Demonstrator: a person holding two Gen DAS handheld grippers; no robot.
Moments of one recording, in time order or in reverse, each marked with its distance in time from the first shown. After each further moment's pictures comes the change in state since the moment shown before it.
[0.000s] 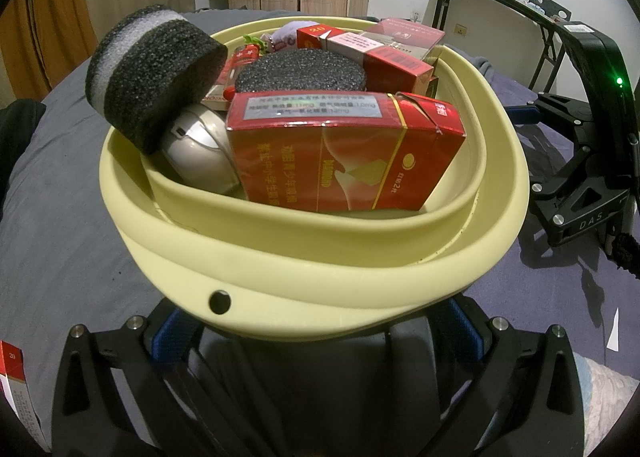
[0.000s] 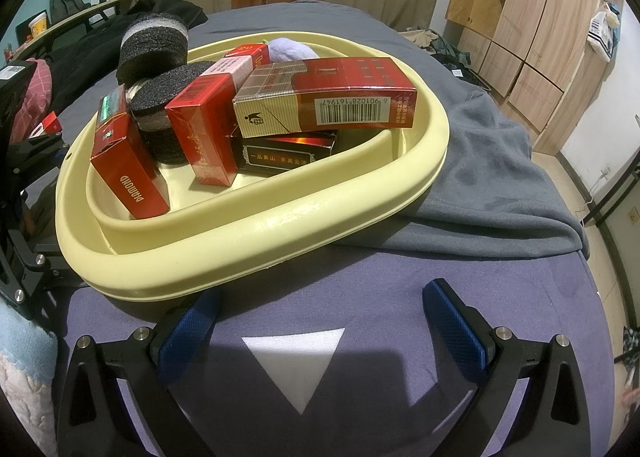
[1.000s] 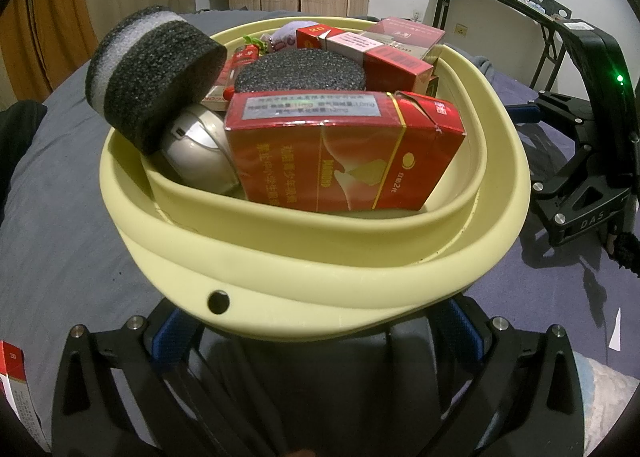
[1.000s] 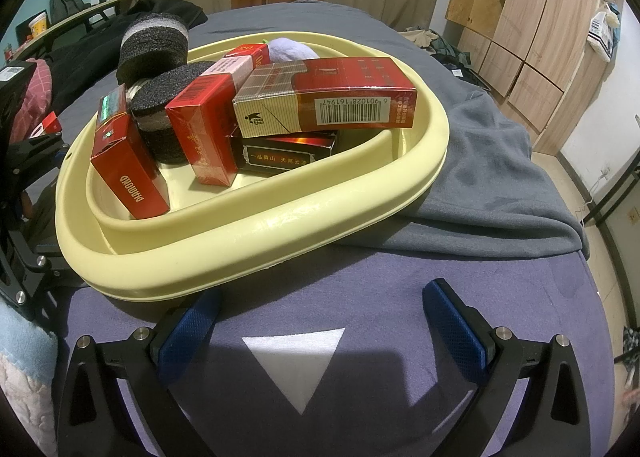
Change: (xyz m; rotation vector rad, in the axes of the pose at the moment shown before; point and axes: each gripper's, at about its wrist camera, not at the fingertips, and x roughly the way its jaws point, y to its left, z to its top) left arm -0.001 0.001 -0.003 0.003 -0.001 0.003; right arm 0.000 0.000 0.000 -0.001 0.000 0.000
